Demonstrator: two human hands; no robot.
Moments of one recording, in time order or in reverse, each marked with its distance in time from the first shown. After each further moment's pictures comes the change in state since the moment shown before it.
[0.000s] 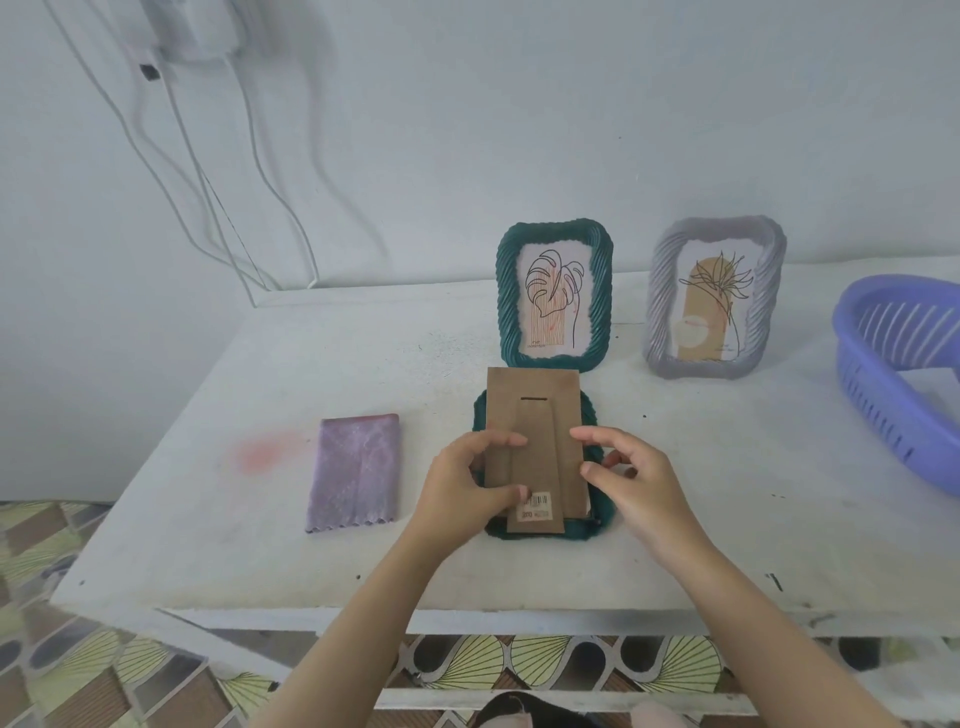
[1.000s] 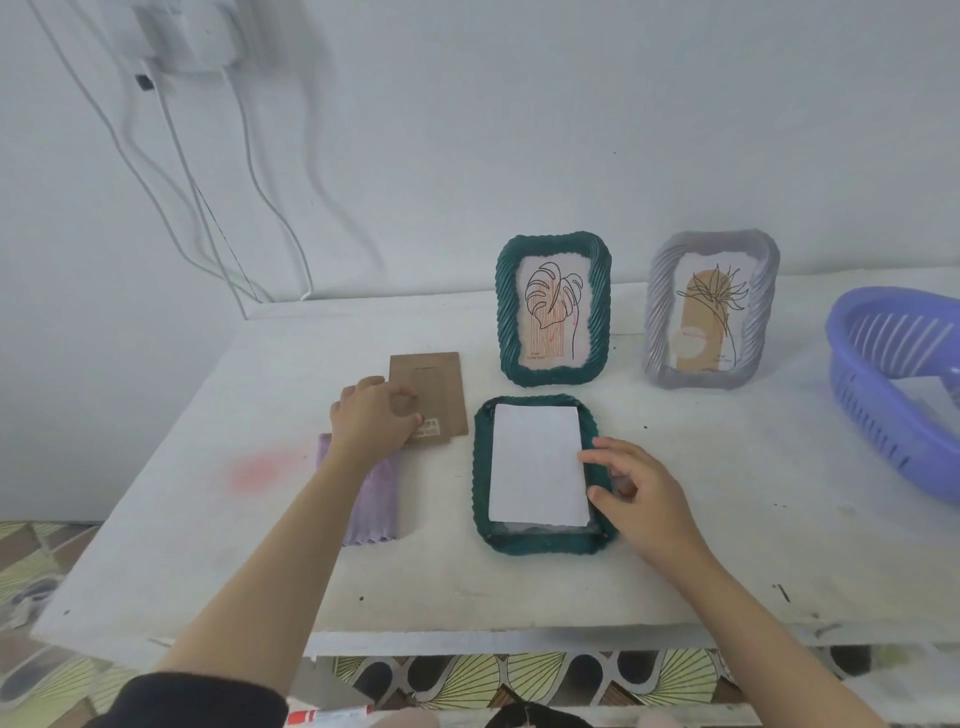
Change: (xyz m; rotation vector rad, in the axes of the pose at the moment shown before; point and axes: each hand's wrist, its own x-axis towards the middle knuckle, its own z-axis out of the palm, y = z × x) left_hand 0.083 -0.013 -0.096 0.842 0.224 -0.145; right_hand -0.001 0.004 0.002 -0.368 0.041 -0.049
